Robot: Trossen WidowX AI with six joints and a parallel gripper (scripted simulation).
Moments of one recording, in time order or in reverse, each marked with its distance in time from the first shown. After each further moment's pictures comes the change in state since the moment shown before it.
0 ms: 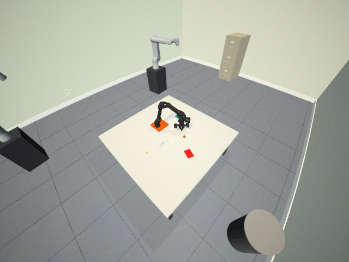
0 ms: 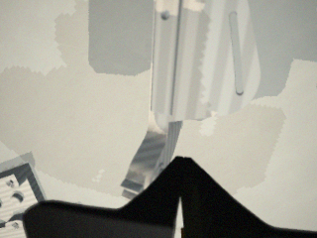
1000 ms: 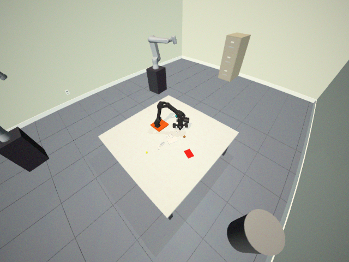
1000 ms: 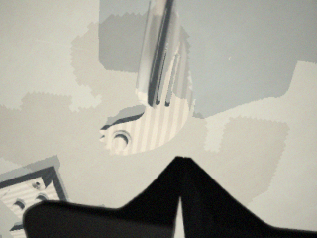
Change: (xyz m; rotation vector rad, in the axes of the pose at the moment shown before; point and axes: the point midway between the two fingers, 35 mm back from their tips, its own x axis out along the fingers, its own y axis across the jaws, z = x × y) arm -0.005 0.017 0.001 0.001 -0.009 0.025
